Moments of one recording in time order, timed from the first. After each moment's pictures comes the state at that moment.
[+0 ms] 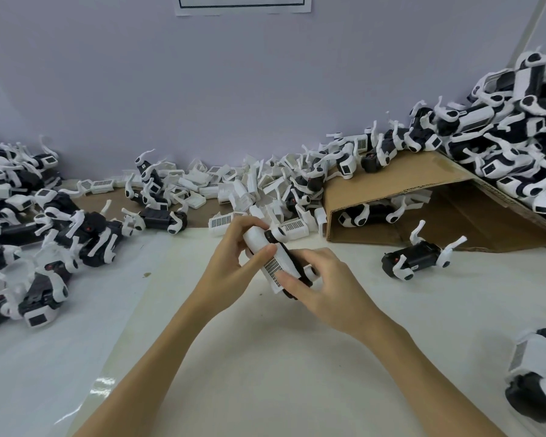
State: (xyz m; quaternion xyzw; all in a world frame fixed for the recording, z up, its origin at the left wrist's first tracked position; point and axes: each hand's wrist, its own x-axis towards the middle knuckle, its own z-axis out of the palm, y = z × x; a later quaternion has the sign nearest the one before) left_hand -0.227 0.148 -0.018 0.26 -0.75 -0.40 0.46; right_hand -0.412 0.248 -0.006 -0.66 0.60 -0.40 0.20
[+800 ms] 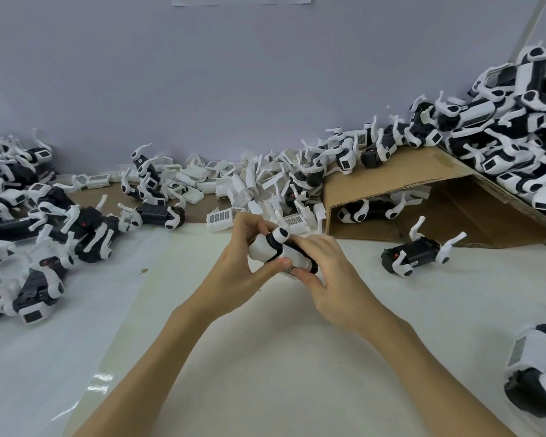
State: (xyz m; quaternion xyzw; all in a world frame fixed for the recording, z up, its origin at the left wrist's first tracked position) left_hand -0.232 0.157 -0.016 0.22 -0.78 -0.39 0.43; right_hand -0.424 0.240 -0.016 -0.73 0.57 -0.37 0.11
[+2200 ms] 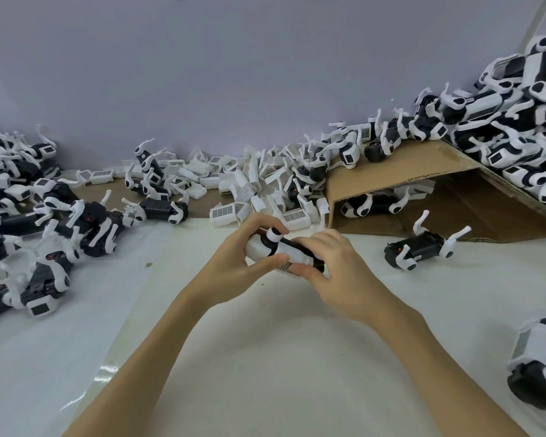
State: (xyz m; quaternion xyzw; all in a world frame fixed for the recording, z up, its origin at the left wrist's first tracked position) left_hand -0.221 0.153 -0.006 0.20 -0.81 -0.41 0.37; right_hand -0.428 0.242 -0.006 -0.74 0.58 -0.33 0.06
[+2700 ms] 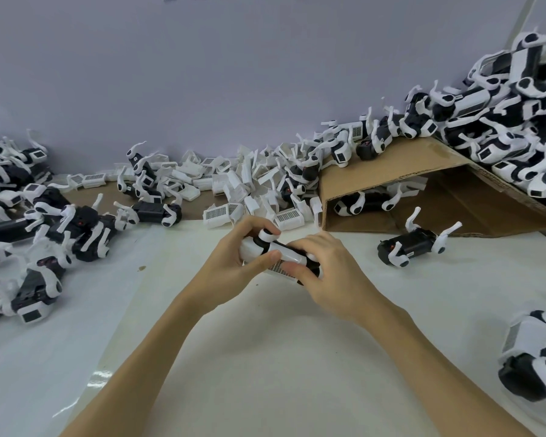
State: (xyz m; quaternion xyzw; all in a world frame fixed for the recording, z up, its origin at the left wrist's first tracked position) left_hand -0.224 0.155 -0.013 0.24 -0.77 -0.46 0.38; right_hand -0.424 0.243 -0.010 -0.72 0.58 -0.37 0.08
